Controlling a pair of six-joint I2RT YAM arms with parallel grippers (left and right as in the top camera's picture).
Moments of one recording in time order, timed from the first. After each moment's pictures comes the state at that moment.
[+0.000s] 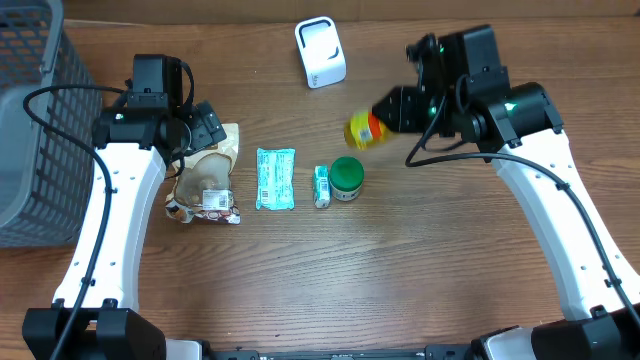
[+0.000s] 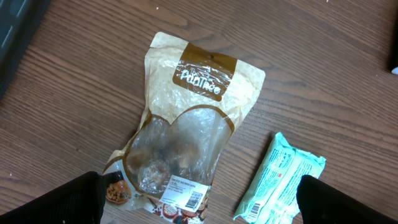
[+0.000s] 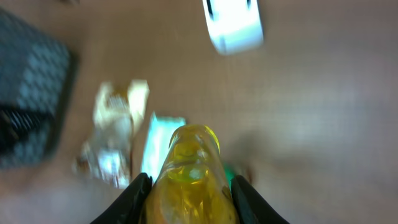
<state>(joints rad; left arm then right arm) -0.03 1.57 1.42 -0.98 -0.14 -0.50 0.30 1.59 1.62 -0.87 -0.32 0.32</state>
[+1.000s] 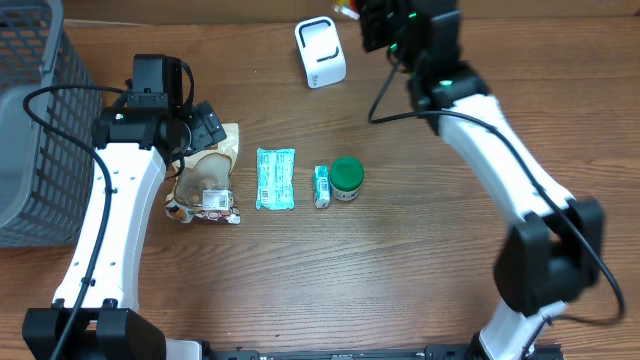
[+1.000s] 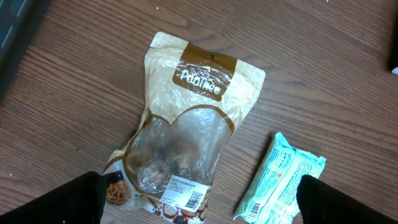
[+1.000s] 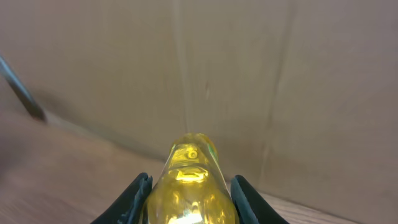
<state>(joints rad) -0.03 1.57 1.42 -0.98 -0.14 -0.50 0.33 1.92 1.63 0.06 -0.08 0.03</state>
